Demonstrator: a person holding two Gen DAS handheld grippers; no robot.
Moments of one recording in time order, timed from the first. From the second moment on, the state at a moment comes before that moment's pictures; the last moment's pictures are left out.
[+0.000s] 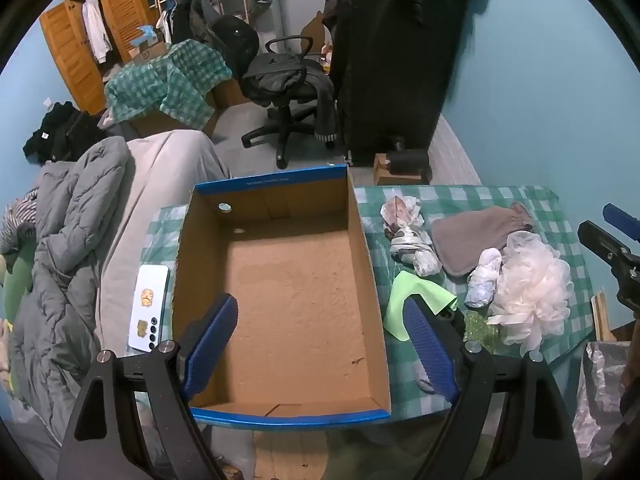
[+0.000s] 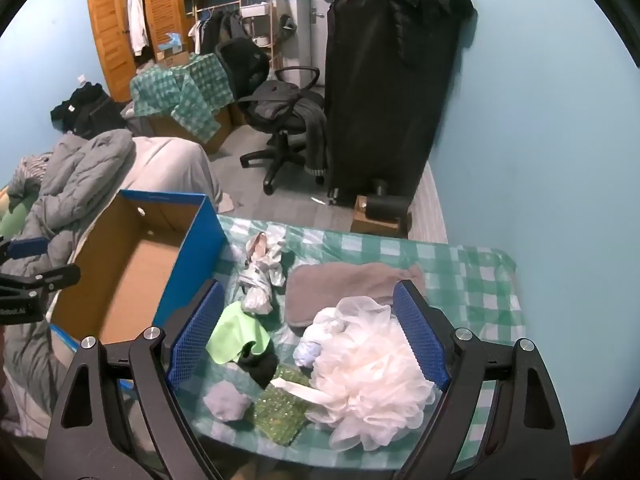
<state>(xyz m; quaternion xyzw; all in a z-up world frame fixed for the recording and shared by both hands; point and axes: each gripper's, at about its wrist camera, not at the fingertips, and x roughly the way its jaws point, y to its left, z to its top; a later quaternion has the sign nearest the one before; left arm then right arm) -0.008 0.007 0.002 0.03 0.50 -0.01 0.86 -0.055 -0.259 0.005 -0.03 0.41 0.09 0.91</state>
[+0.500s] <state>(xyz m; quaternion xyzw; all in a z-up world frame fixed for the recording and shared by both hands) -0.013 0.007 0.003 0.03 0.51 -0.01 0.86 -0.055 -0.264 0.005 -0.03 0.42 0.09 0.90</state>
